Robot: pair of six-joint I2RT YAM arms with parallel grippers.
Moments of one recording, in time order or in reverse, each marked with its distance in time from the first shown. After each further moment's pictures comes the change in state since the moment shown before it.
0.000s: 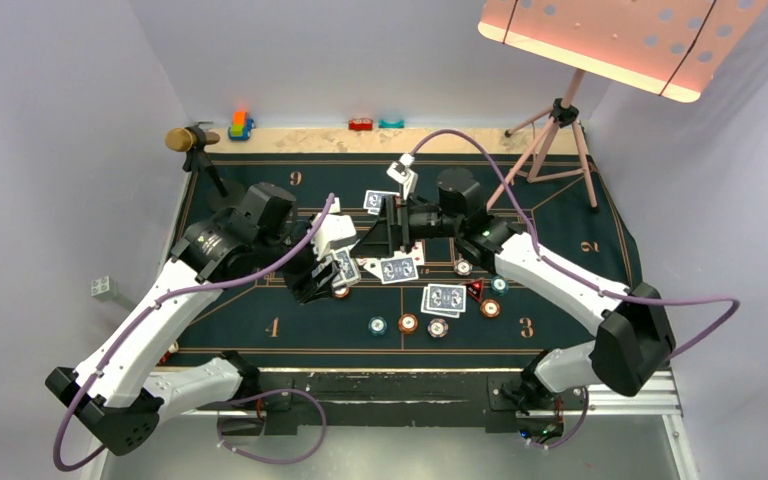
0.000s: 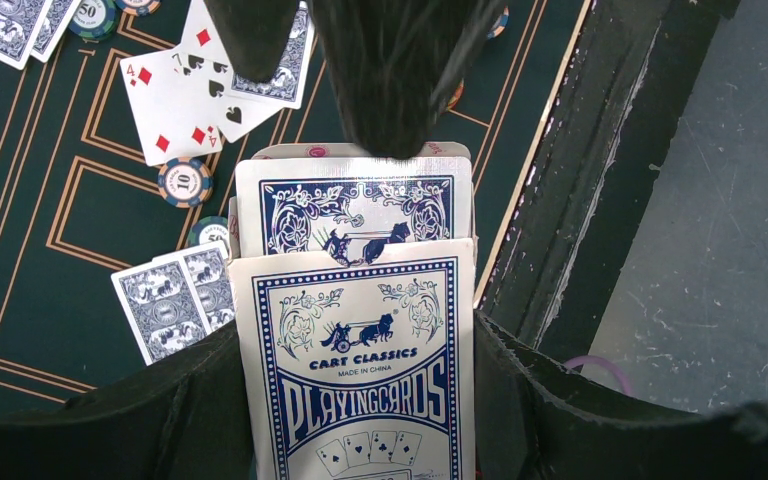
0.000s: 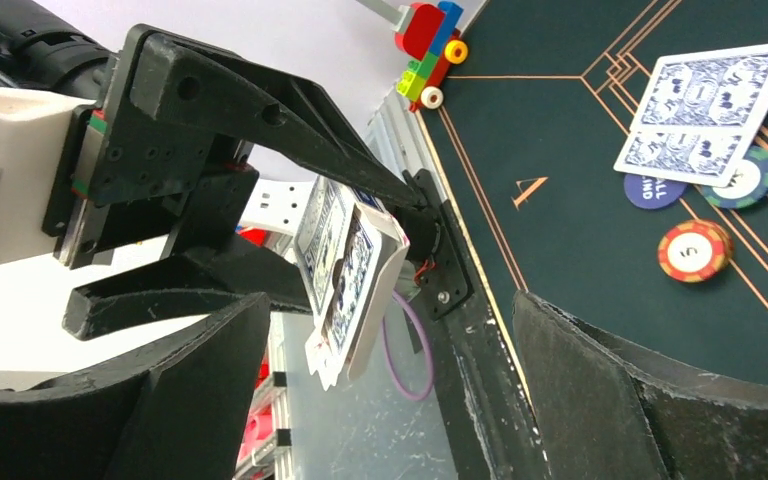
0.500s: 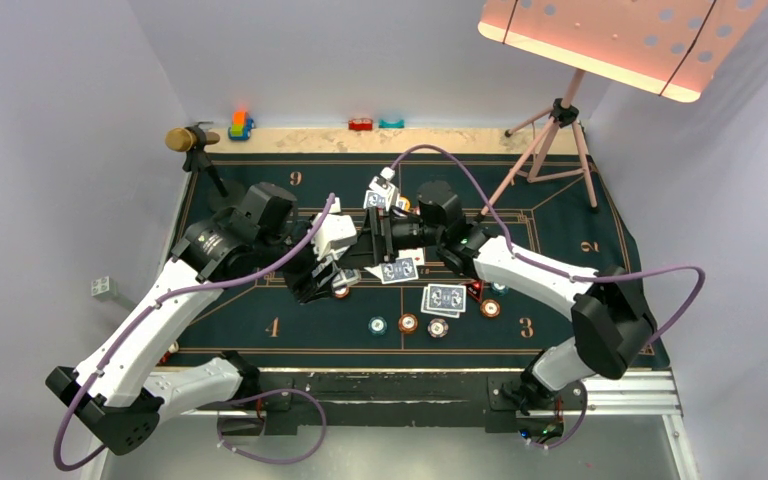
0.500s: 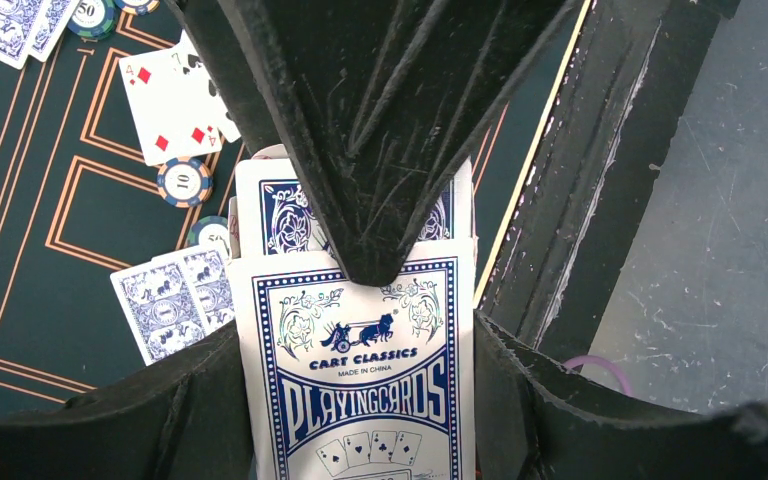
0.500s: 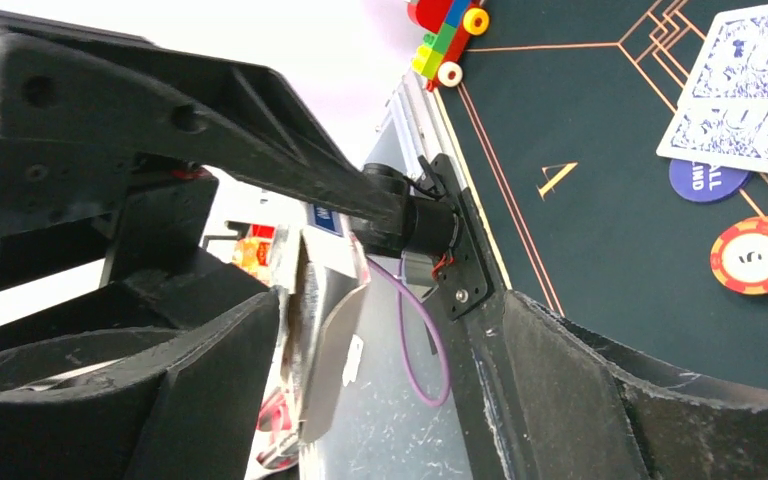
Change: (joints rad) left arm 0.000 0.003 0.000 0.000 0.000 0.000; right arm 0.081 0.117 -0.037 0.182 -0.001 0.095
